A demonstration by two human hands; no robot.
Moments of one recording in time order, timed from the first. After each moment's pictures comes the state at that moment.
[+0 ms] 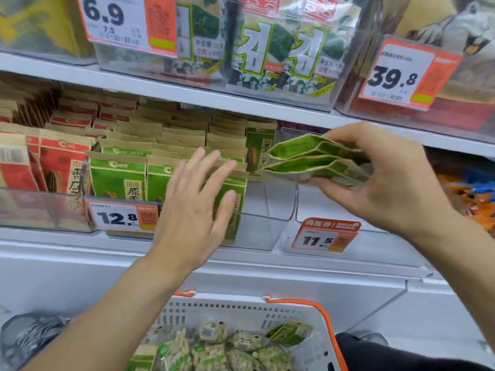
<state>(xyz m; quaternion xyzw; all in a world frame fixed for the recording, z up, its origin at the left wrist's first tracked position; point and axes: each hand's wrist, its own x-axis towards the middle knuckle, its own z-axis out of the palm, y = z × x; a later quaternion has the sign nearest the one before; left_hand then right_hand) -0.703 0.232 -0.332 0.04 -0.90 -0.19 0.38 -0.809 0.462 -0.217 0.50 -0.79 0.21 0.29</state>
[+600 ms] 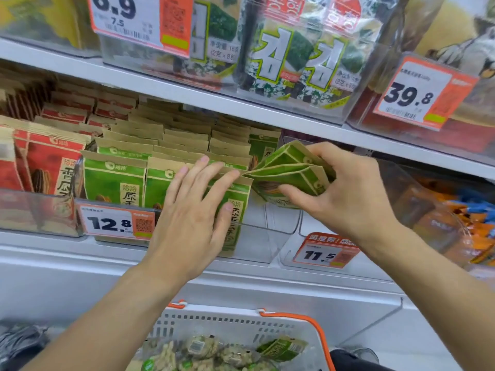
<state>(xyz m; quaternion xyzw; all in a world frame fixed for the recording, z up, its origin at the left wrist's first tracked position) -0.712 0.220 -0.340 0.04 -0.92 -0.16 0.36 -0.819 0.413 -0.238 0.45 -0.82 0.26 0.26</state>
